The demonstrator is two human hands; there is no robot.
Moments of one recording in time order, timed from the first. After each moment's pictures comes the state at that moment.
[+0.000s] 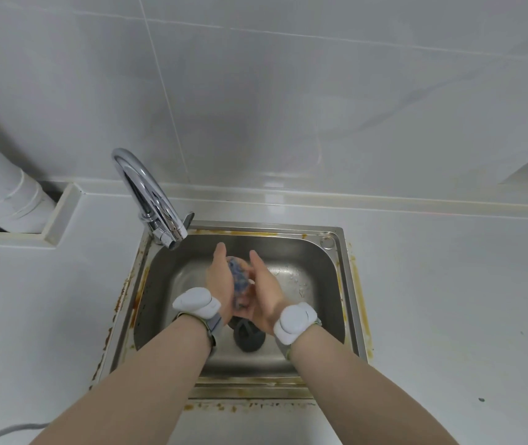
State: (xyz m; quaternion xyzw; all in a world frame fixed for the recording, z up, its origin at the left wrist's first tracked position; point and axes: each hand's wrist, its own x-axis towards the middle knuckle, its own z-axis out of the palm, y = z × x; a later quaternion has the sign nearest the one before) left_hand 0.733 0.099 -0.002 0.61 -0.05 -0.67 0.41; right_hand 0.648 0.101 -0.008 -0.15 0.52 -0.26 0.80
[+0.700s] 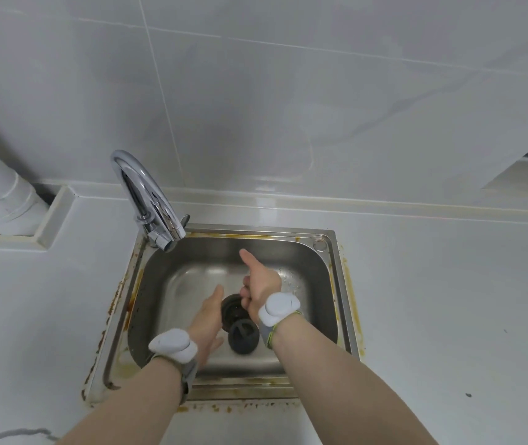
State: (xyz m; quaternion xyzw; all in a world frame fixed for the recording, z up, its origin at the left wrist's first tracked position) left_hand 0.743 0.160 -0.024 0.68 -0.15 -0.66 0.29; right_hand 0.654 0.090 -0.011 -0.13 0.66 -0.33 0.67
